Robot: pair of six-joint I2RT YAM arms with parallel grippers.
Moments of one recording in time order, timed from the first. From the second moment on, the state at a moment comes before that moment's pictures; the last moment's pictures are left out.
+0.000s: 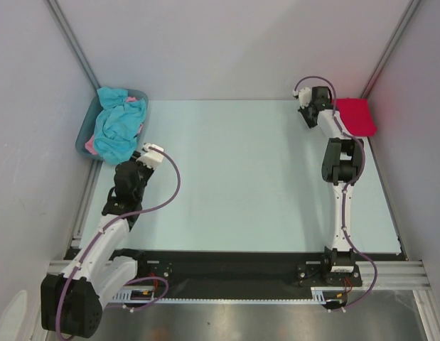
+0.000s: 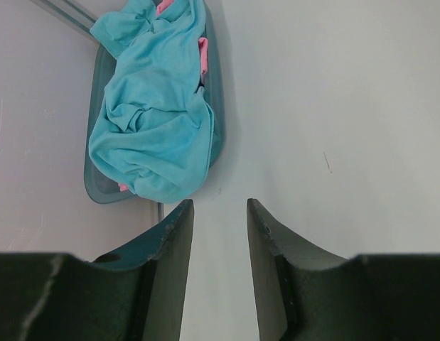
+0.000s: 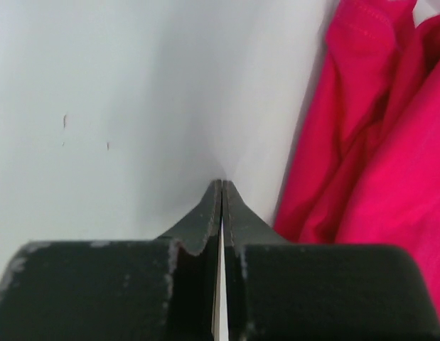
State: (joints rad) left arm -0.16 0.89 0.50 0.10 -0.21 0.58; right arm -0.02 2.58 2.27 -0.50 0.02 -0.58
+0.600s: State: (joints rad) left arm -0.16 0.88 0.50 0.10 -0.21 0.58; right arm -0.10 2.66 2.36 -0.43 0.08 -0.60
